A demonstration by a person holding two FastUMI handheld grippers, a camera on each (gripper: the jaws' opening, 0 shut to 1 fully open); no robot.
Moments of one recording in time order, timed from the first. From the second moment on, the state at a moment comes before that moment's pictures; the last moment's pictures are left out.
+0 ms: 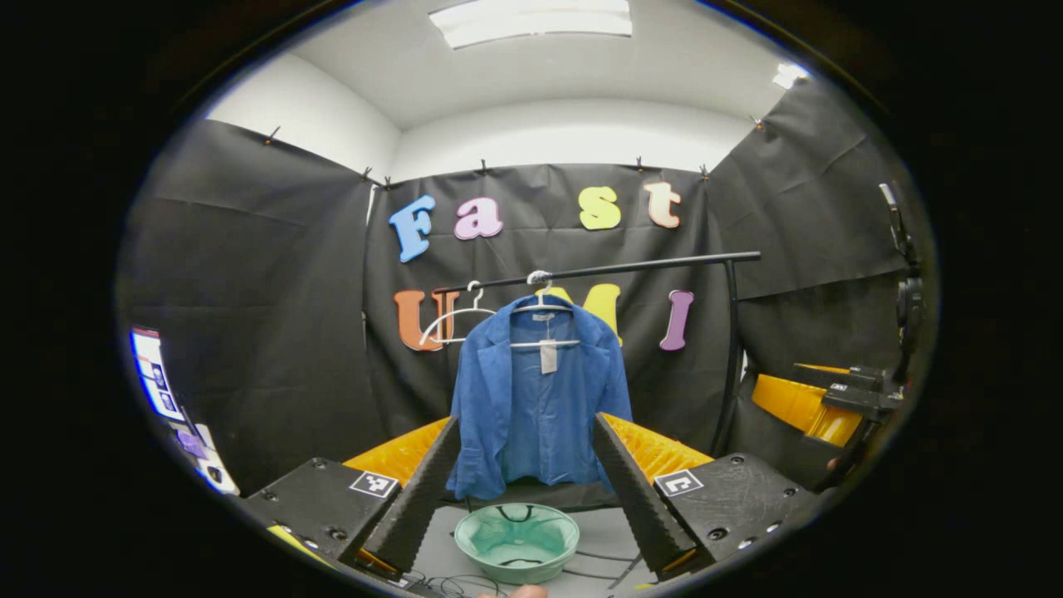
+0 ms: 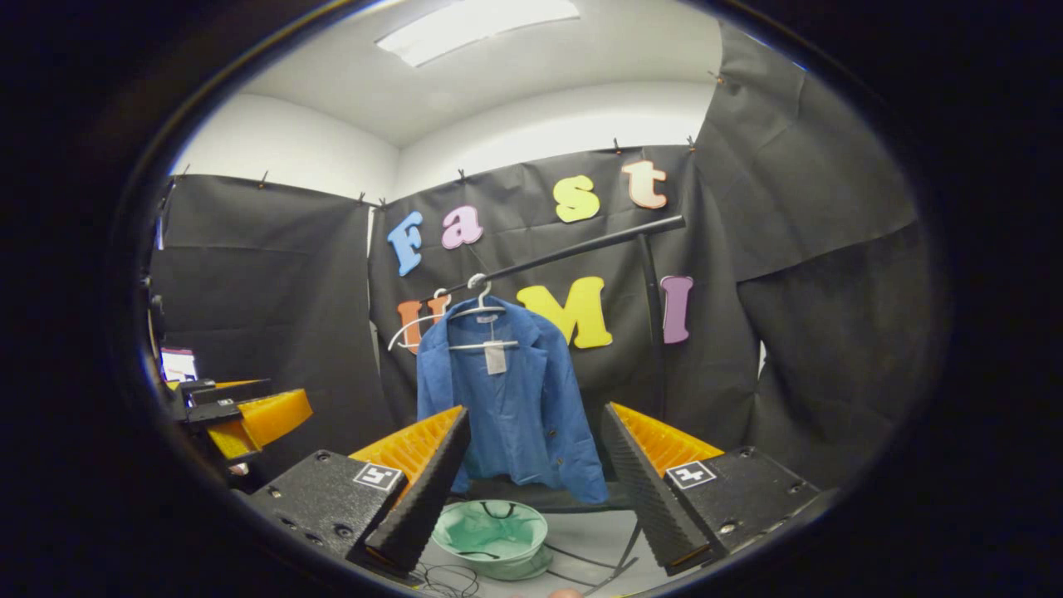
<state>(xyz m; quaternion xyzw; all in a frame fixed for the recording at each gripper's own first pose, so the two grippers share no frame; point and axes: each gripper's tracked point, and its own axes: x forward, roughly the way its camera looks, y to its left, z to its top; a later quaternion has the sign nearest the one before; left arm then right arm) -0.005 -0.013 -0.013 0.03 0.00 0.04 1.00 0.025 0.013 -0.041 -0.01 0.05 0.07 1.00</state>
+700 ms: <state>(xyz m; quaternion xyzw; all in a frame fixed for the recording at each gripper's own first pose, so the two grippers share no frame) 0.024 0.018 -0.037 0.03 0.04 0.14 0.99 0.125 0.020 -0.075 -0.02 0.10 0.11 0.99</state>
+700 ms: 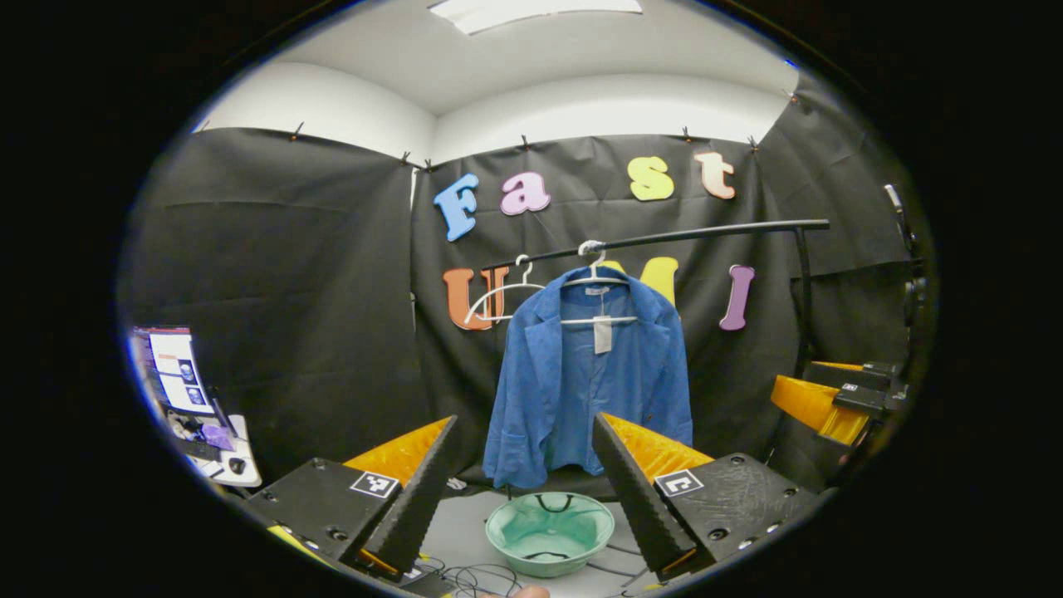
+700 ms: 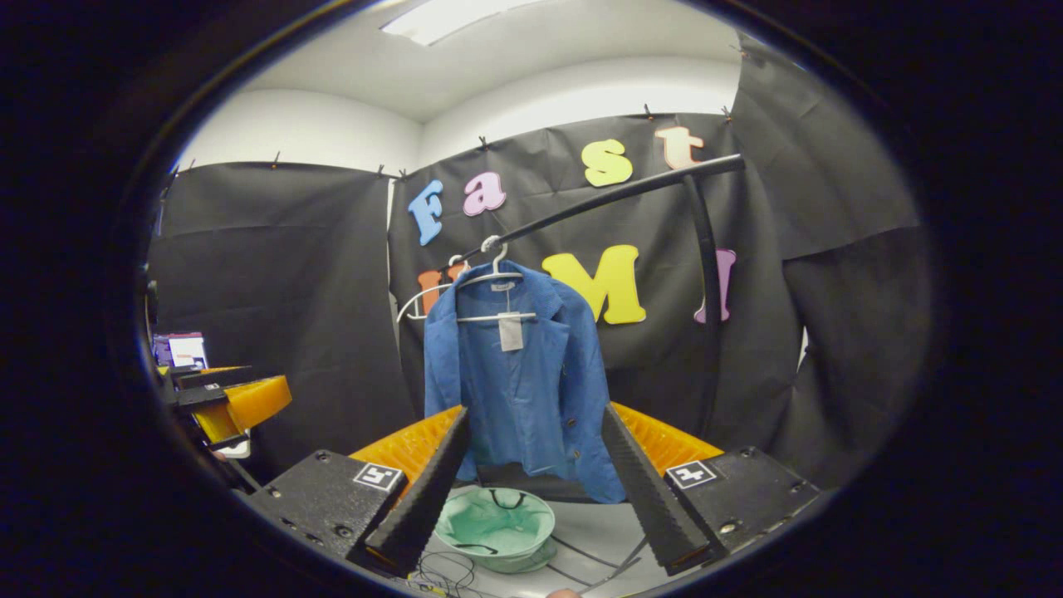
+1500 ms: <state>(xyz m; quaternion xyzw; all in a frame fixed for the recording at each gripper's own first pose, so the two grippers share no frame) 0.302 0.099 -0.089 -0.02 0.09 0.05 1.00 0.403 0.059 -0.139 -0.01 0.14 -0.04 0.99</state>
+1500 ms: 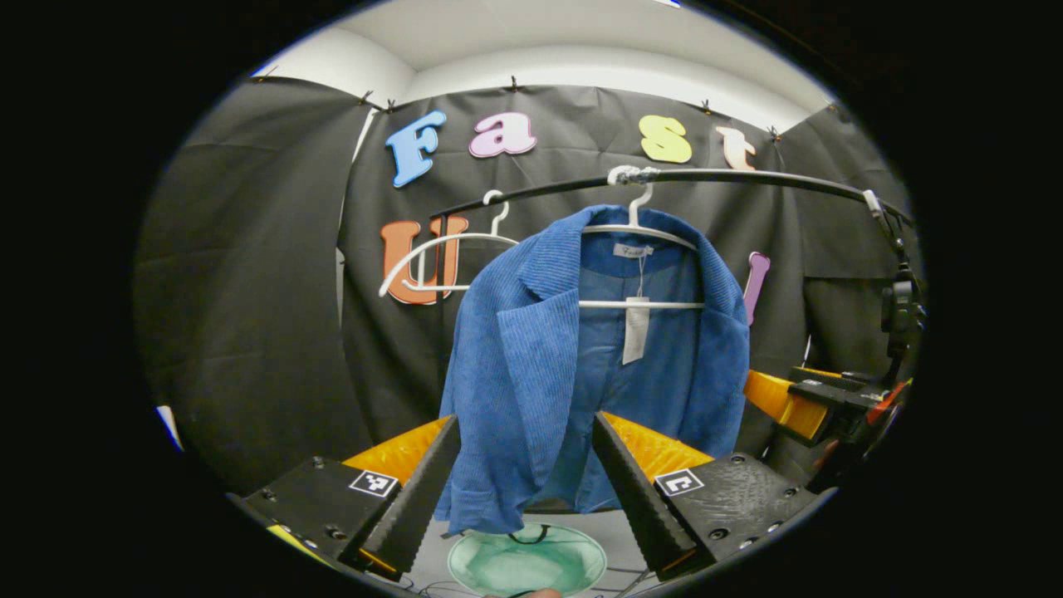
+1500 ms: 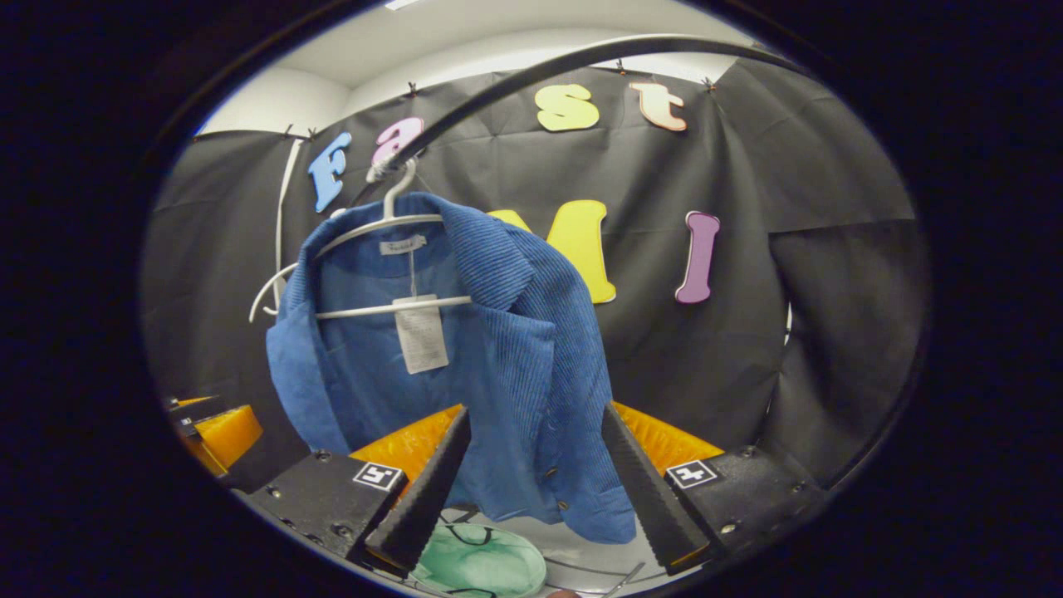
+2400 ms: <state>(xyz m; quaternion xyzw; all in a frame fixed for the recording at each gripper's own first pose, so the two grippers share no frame) 0.413 0.114 -0.088 -0.03 0.09 0.05 0.99 0.489 0.043 -0.145 0.03 0.17 -0.06 0.98</state>
